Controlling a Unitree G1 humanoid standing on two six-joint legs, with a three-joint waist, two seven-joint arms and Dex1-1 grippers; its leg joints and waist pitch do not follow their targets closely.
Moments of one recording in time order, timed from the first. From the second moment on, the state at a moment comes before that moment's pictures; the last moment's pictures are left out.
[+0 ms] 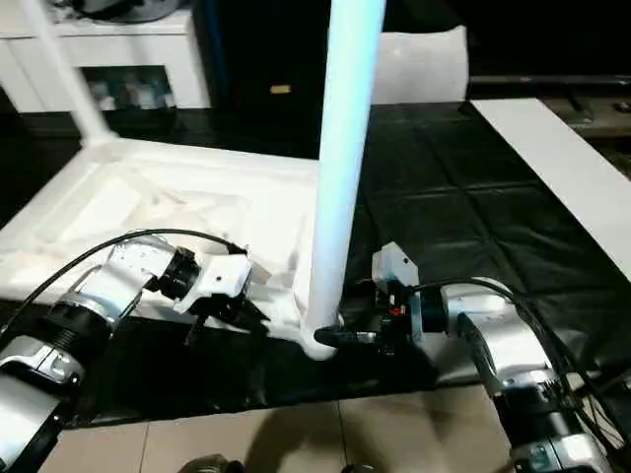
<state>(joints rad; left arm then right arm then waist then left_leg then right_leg) -0.71 0.39 -0.42 0.72 0.08 -0.21 -1.51 -0.34 -0.49 0.17 0.25 0.29 0.19 1.36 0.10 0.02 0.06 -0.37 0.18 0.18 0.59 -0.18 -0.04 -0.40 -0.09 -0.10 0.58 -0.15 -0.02</state>
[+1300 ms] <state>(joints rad) -0.77 0.15 -0.28 0.84 0.14 0.20 -0.93 -0.41 -0.12 0.00 0.30 0.13 0.41 0.47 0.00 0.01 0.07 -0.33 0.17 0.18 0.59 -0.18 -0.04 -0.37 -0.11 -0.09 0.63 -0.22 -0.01</state>
